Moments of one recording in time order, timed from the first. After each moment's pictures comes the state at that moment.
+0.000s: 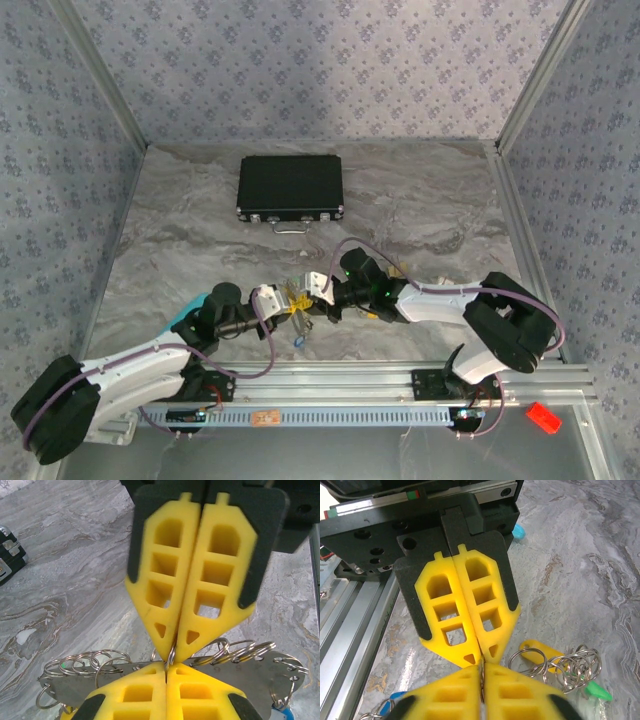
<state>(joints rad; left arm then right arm) -0.79 0.85 0.11 0.34 0.35 0.24 0.90 1.49 0.59 0.38 -0.59 -0.39</state>
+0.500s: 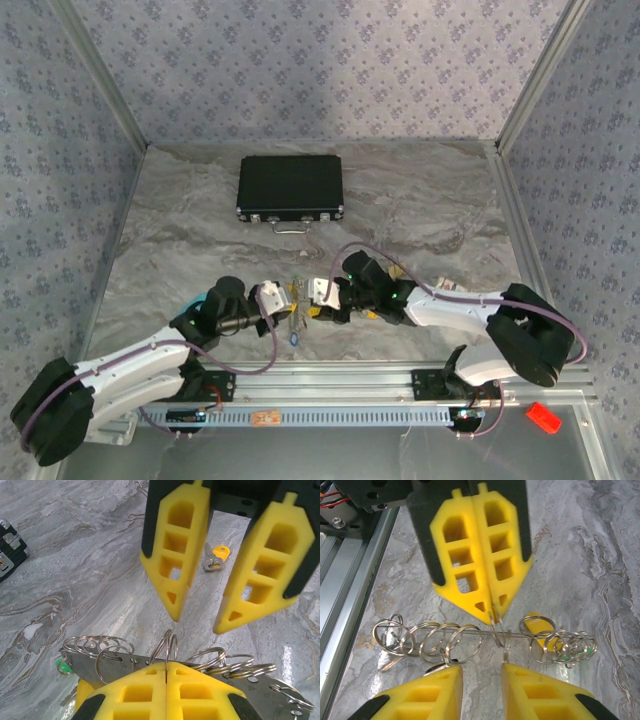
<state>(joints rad) -0.79 0.84 0.20 0.16 0.33 0.28 0.93 1.38 0.59 0.17 -0.44 -0.52</state>
